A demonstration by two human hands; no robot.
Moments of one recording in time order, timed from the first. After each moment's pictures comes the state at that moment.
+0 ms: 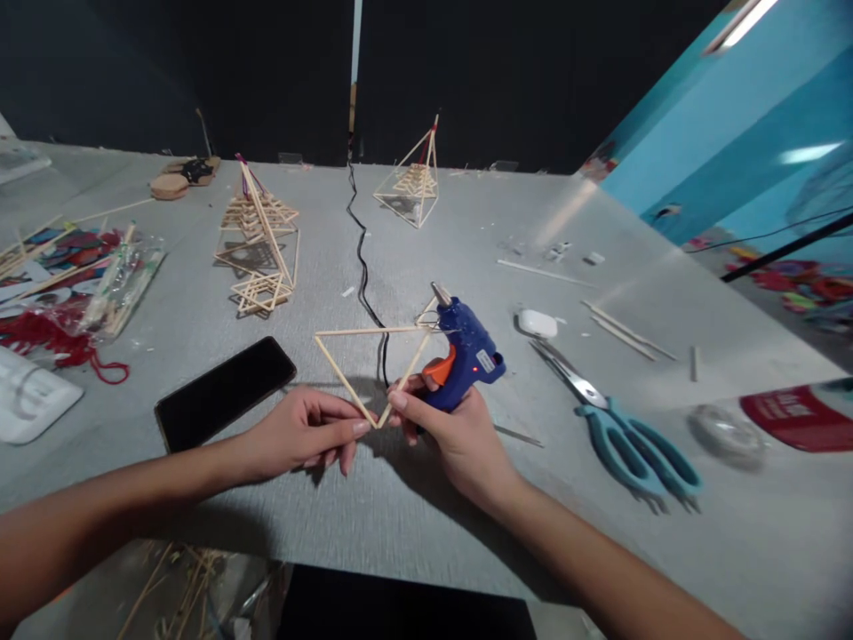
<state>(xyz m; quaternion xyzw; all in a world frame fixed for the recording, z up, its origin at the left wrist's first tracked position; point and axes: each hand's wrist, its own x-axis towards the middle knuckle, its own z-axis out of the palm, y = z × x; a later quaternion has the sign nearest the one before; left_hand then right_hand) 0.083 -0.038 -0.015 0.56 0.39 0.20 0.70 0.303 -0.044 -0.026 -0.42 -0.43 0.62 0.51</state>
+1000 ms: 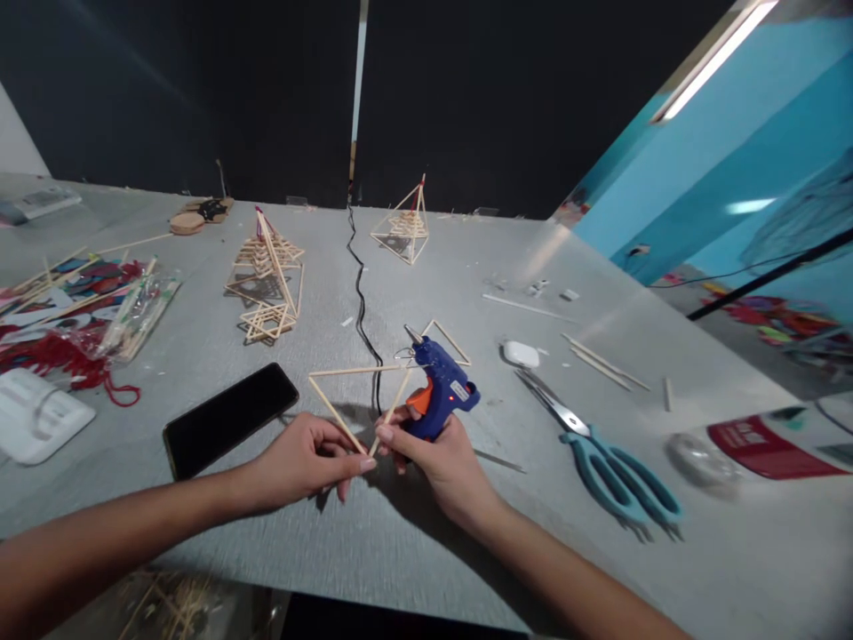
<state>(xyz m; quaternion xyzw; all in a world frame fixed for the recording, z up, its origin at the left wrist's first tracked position) 0.088 -0.046 -0.022 0.56 0.43 0.23 0.67 0.297 -0.045 -0.027 -0.42 -0.44 0.63 0.48</state>
